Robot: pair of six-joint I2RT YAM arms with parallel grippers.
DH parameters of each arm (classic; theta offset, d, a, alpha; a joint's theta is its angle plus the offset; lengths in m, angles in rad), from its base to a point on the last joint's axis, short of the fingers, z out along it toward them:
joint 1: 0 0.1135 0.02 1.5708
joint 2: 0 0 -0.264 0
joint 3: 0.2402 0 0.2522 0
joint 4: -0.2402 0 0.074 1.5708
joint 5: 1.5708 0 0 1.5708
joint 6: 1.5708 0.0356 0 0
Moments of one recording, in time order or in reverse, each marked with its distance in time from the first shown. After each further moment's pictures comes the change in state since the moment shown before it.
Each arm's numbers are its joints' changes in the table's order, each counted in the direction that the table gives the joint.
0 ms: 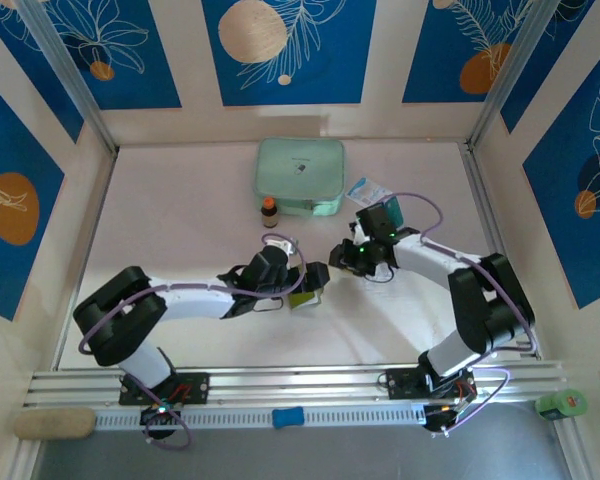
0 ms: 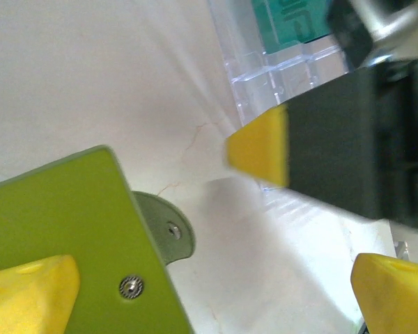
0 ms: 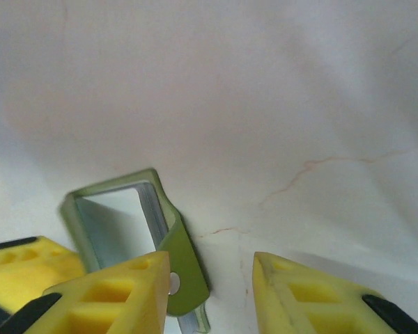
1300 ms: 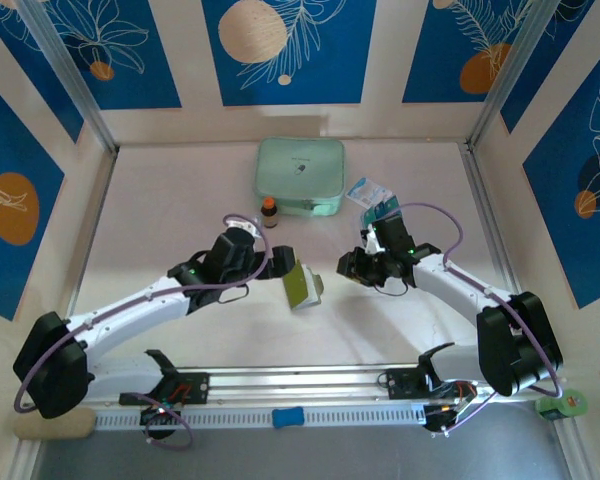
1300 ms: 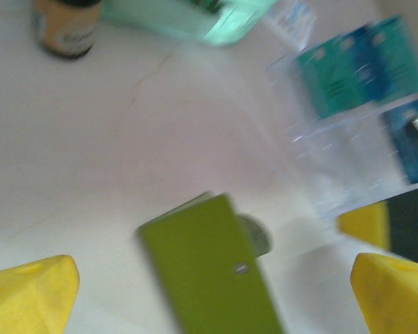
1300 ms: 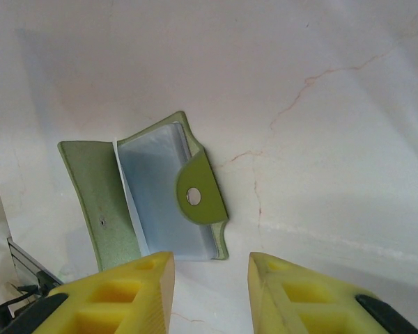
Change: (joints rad) left arm 0.132 0.371 0.081 -0.581 -0.146 0.224; right arm -0.006 0.226 -0.138 -0.017 -0.069 0.041
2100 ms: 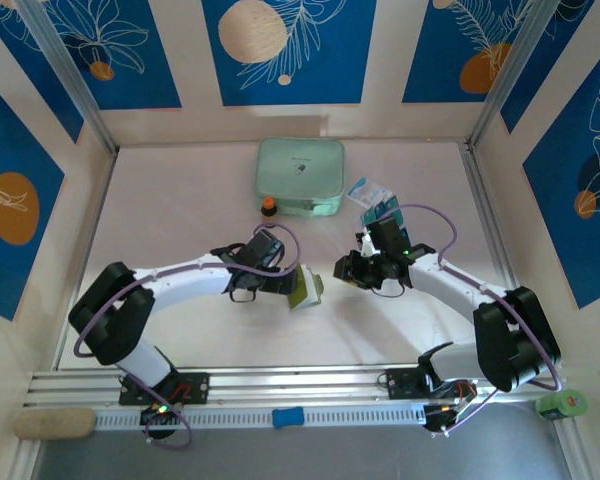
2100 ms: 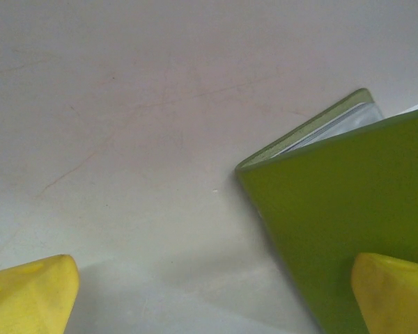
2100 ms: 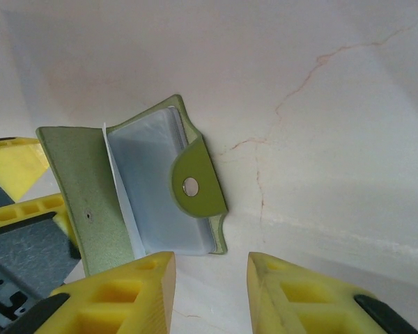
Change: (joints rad) left arm -0.002 -0.364 0.130 -0.171 -0.004 0.171; right arm 0.032 -0.027 0.000 0.001 0.007 0.000
